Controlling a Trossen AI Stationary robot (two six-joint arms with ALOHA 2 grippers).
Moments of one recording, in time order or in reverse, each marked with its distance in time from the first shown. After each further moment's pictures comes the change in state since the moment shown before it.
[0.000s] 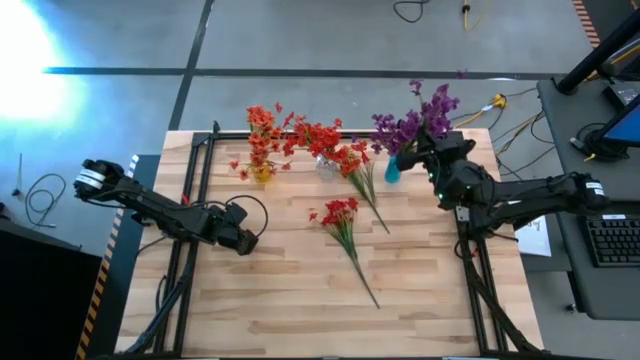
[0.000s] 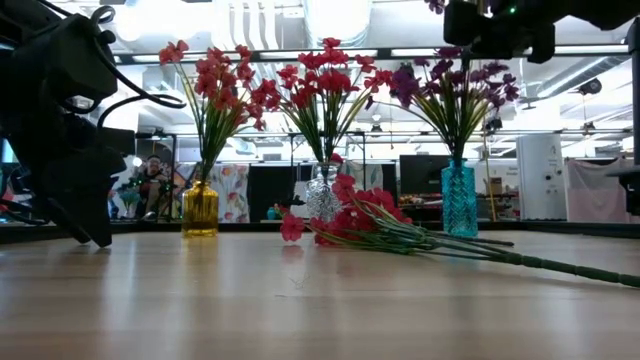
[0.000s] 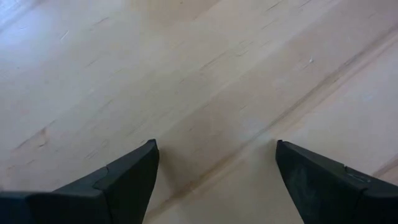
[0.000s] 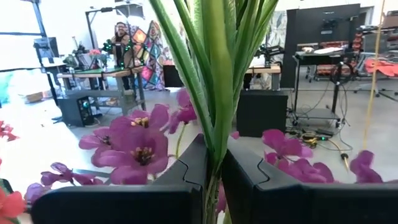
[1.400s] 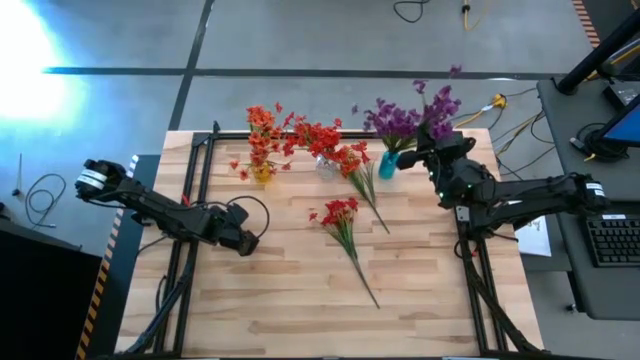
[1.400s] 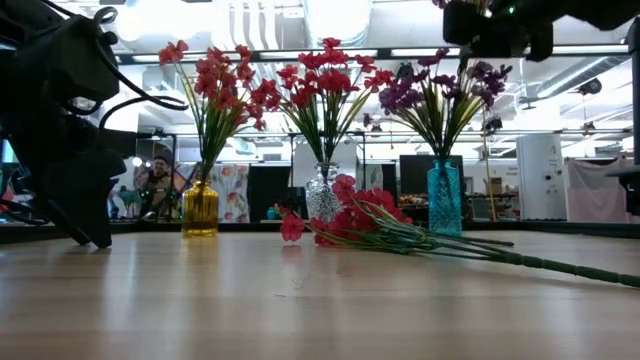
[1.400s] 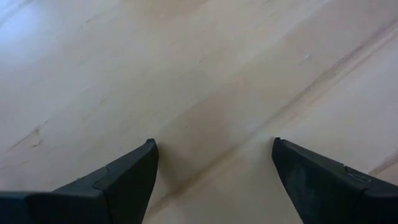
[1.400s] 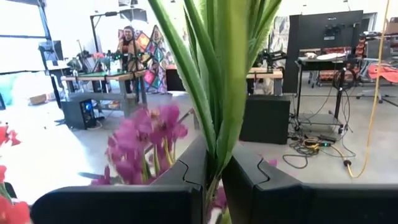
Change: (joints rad) left arm 0.000 0.026 0.011 0.003 0.022 0.008; right arm -0.012 0.003 0.006 0.026 -0.025 -0.040
